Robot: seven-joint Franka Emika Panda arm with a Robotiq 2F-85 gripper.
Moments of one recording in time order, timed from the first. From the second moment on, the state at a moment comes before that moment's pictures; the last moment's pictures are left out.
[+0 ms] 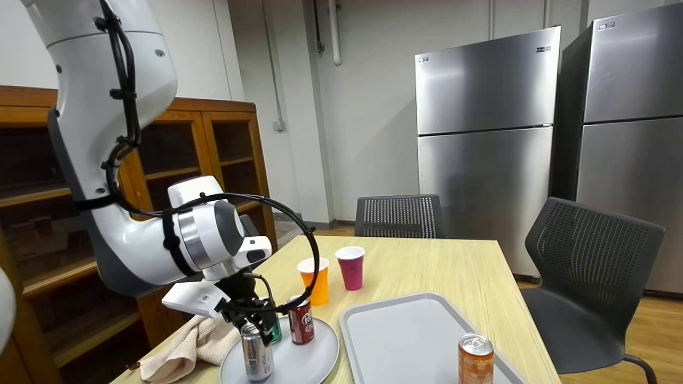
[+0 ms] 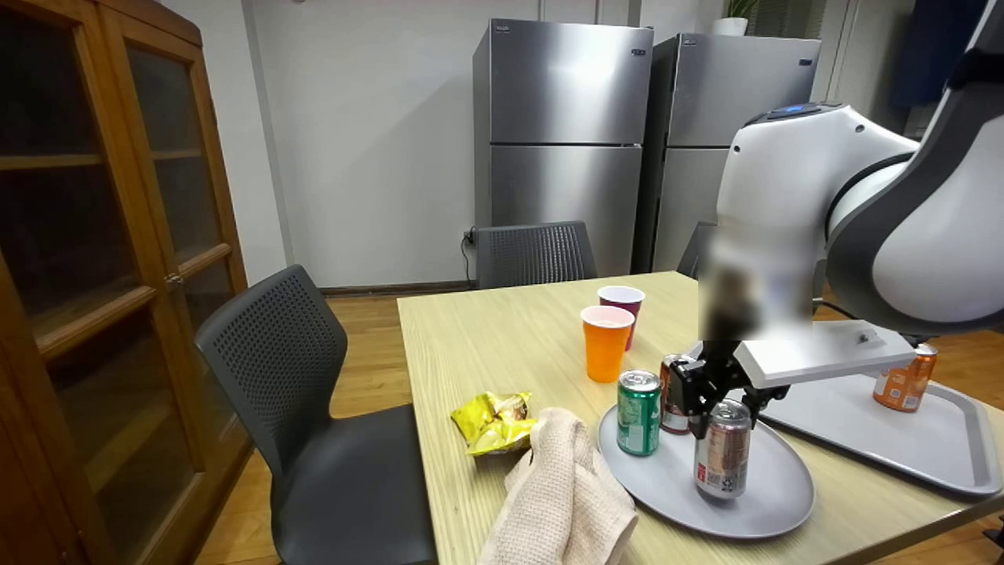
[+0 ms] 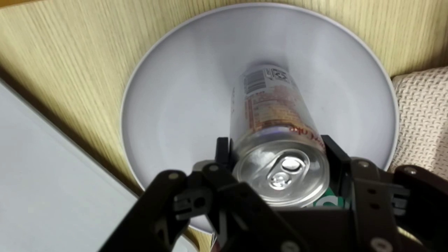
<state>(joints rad) 0.25 0.20 -0.25 -2.74 -0.68 3.03 0.79</state>
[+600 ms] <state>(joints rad) 0.27 0.22 -0.26 -2.72 -0.68 3.04 0.83</state>
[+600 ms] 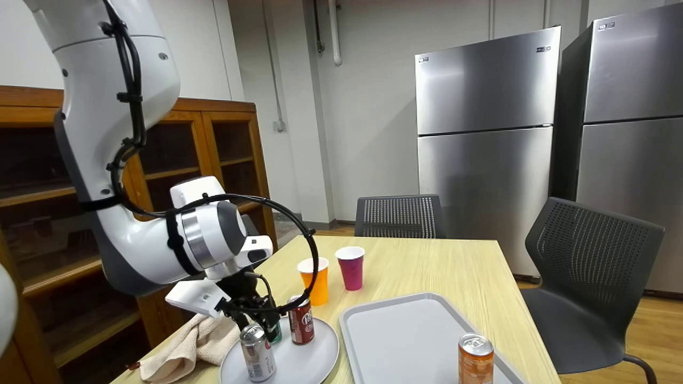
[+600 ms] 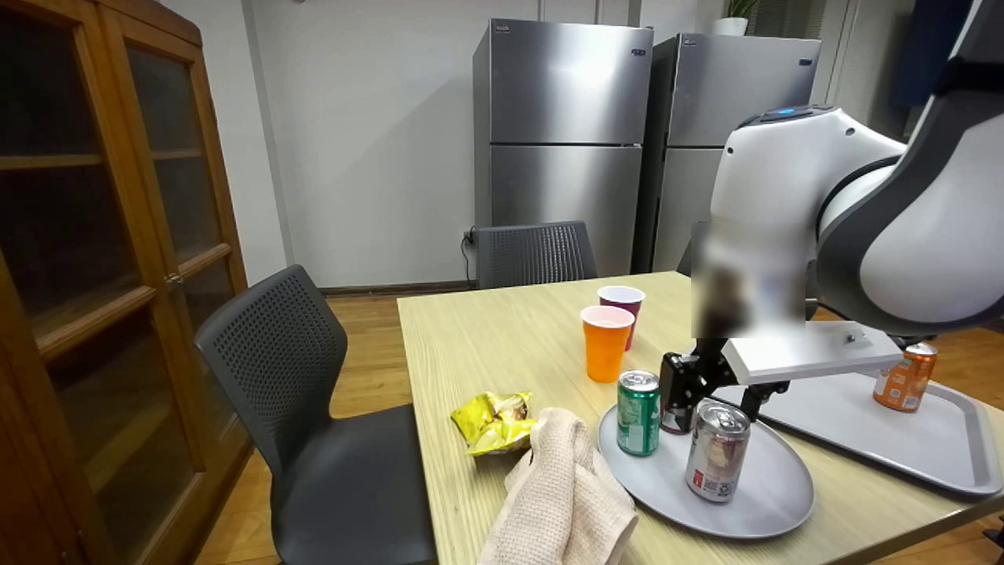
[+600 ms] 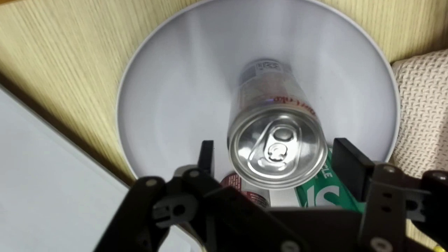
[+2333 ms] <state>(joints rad) 0.27 0.15 -0.53 -2.62 -0.65 3.06 0.96</state>
